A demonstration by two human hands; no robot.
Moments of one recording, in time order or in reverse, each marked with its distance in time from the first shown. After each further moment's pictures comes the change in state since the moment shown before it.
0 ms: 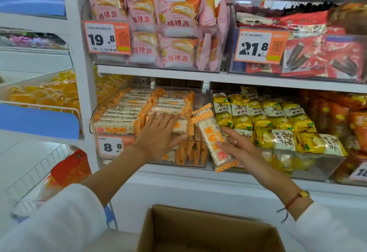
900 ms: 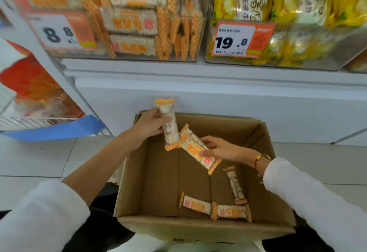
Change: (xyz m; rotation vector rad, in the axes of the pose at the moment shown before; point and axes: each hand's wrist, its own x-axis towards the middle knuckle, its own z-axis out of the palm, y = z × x) left_hand -0.131 0.094 0.117 -1.430 -0.557 -0.898; right_hand -0.087 0.224 0.034 -0.366 -0.550 0.680
